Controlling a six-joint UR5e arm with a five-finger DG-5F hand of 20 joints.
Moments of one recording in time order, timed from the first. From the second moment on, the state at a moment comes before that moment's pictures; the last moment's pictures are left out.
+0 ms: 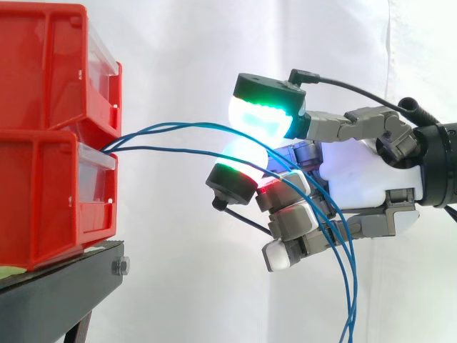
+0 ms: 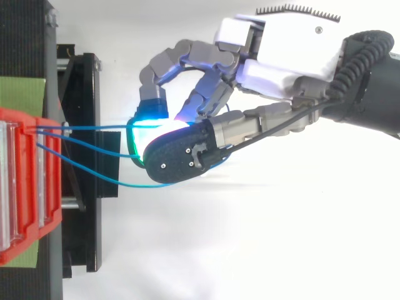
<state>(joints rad) 0.15 -2.27 -1.15 -2.93 -1.27 -0.02</state>
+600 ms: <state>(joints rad) 0.14 -2.27 -1.15 -2.94 -1.27 -0.02</state>
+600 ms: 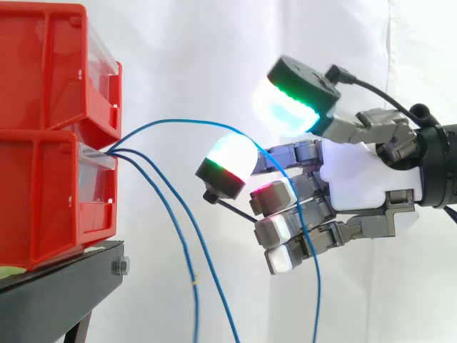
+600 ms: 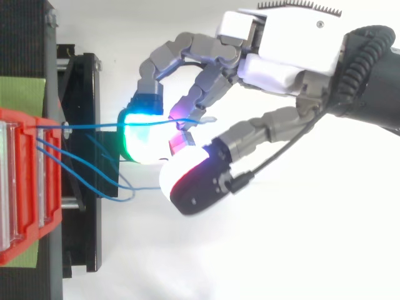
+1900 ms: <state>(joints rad) 0.12 -2.27 -1.15 -2.94 -1.27 -0.02</state>
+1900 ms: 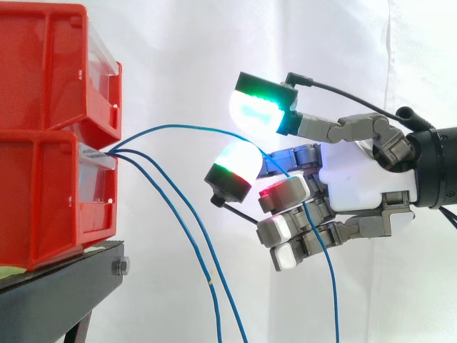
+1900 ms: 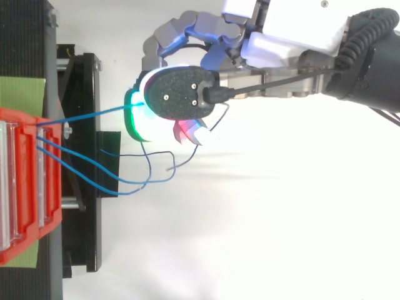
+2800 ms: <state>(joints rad) 0.12 -2.27 -1.15 -2.94 -1.27 -0.02</state>
